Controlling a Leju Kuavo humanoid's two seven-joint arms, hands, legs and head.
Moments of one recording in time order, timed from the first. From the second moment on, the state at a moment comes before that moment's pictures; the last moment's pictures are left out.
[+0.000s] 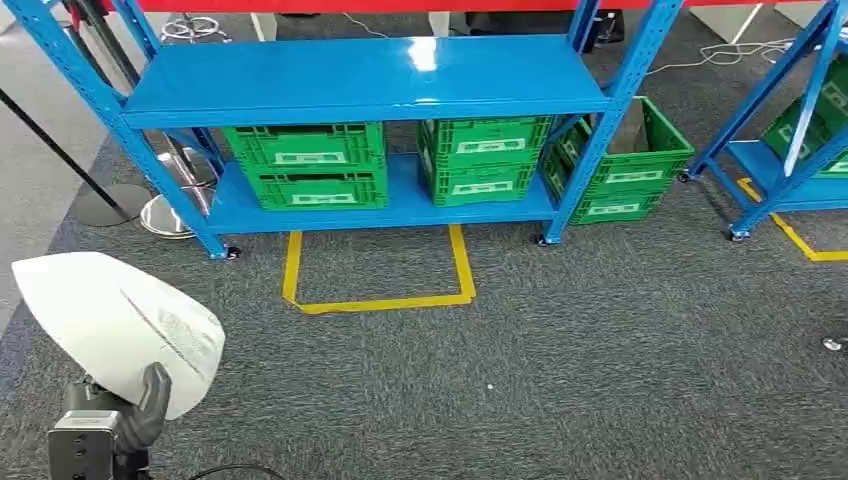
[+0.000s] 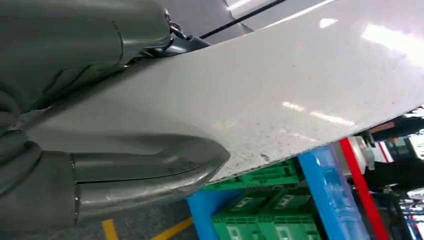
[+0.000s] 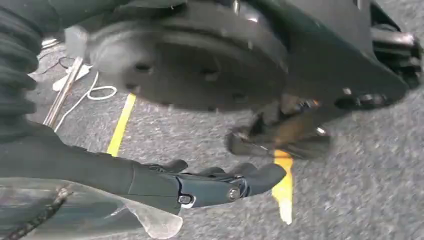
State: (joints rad) left arm 0.32 -0.10 -0.07 -1.74 -0.19 0.26 -0.61; right arm -0.02 0.11 -0.82 -0.19 0.81 0.14 -0.21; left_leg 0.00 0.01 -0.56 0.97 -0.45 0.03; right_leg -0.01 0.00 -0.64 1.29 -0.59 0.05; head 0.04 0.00
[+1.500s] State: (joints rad) left arm 0.36 -0.07 -0.13 -1.75 -0.17 0.36 -0.64; right arm 0.04 0.11 -0.82 -0.23 0.81 0.21 -0.28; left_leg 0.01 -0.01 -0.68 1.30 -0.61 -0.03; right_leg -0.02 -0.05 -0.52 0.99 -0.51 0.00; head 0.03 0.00
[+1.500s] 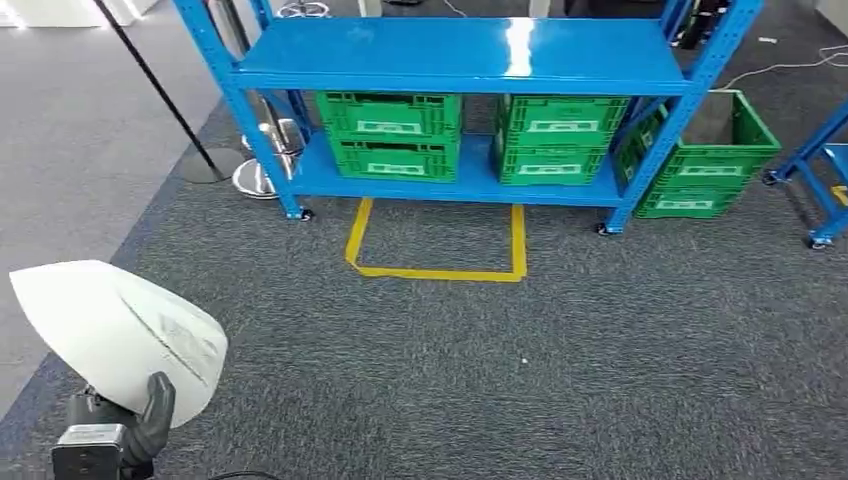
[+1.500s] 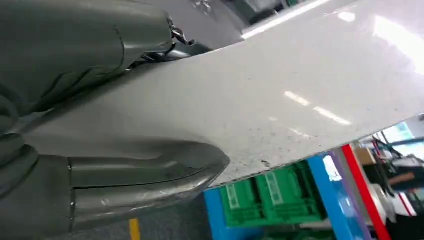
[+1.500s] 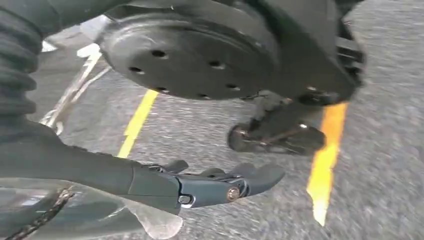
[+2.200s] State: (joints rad) left arm 0.35 -0.09 -0.14 -1.75 -0.20 0.35 -0.66; right arm 0.05 0.13 -0.84 -0.26 0.82 0.20 -0.26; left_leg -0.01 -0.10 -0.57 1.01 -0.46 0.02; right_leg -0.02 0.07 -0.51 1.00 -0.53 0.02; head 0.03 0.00
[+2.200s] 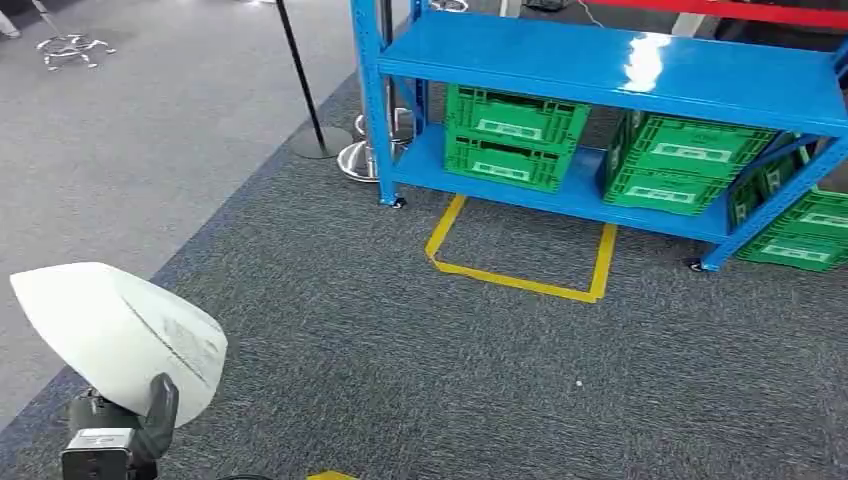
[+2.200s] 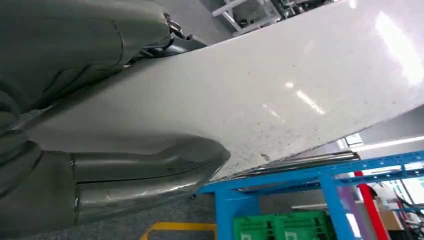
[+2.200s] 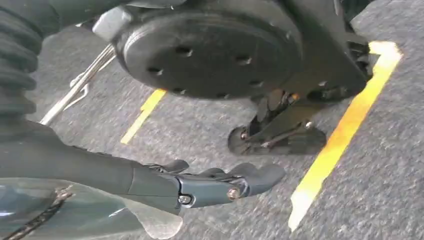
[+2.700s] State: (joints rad) left arm 0.35 -0.10 -0.16 -1.68 -0.17 0.38 -0.70; right arm 0.08 0.15 -0.87 -0.30 0.83 0.21 -0.26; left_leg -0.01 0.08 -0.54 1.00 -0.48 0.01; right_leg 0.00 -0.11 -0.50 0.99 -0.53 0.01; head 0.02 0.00
